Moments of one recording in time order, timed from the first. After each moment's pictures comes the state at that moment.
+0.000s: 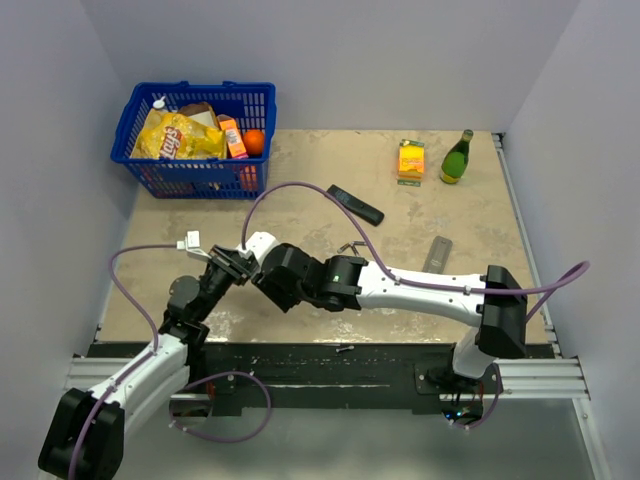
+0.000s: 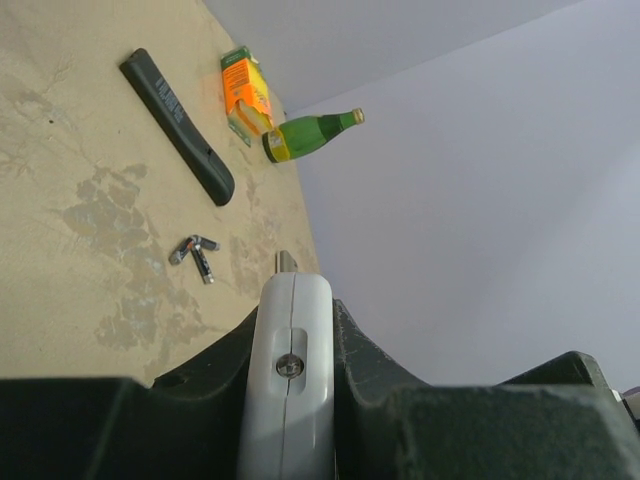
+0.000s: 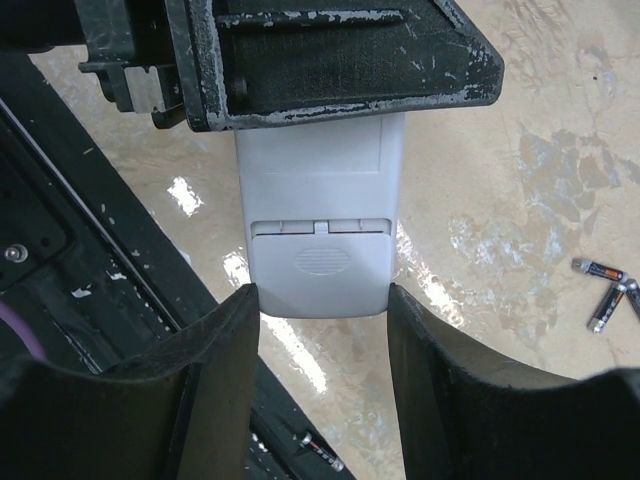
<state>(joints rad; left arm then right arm) -0.34 0.73 0.04 0.75 0.20 -1.23 1.27 1.65 1.39 -0.53 0.31 0.18</state>
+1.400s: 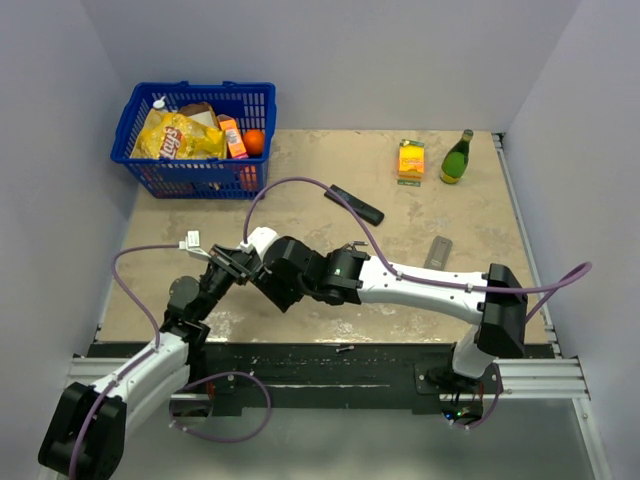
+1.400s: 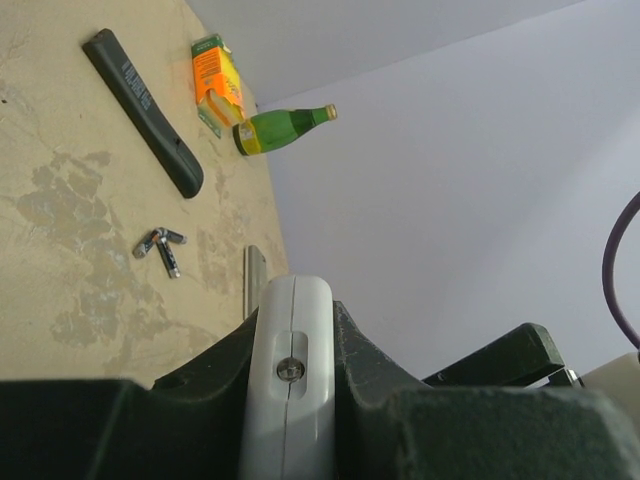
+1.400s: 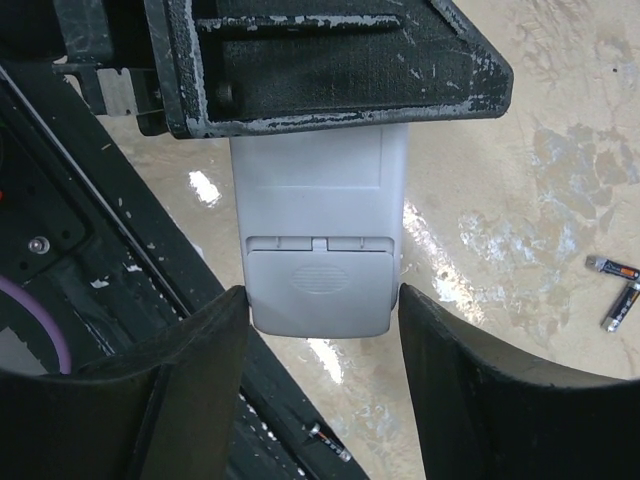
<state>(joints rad) -0.34 0.76 0.04 0.83 0.23 -1.31 1.24 1.65 1.42 -0.57 0.24 0.20</state>
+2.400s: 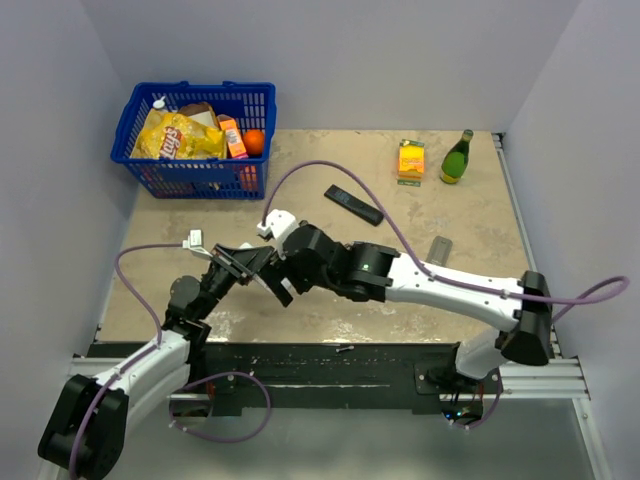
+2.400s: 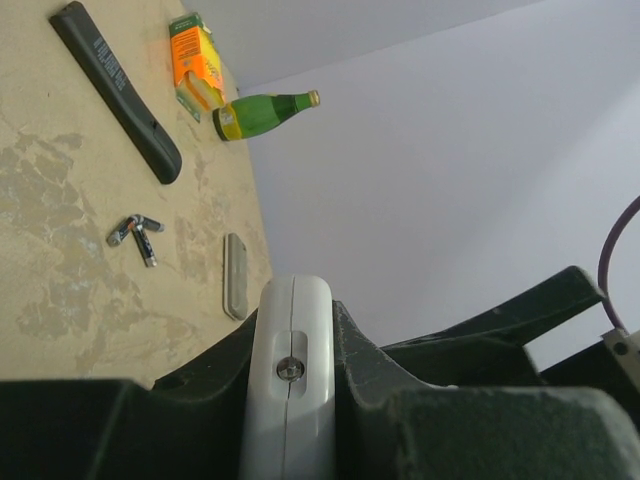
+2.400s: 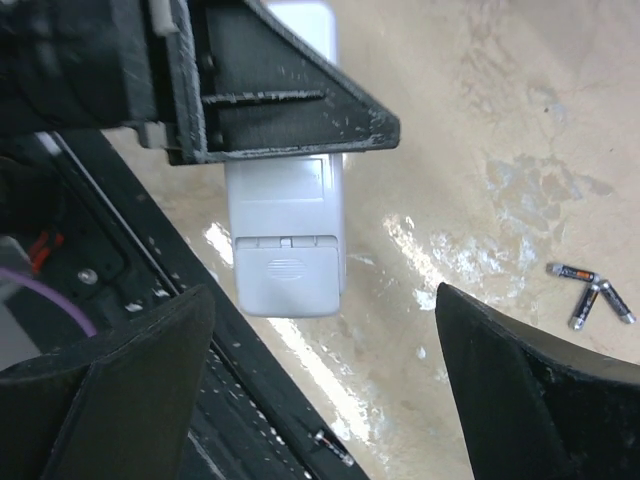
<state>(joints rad) -0.35 0.81 0.04 0.89 0.26 -1.36 1.22 1.55 1.41 -0.57 0.26 0.22</state>
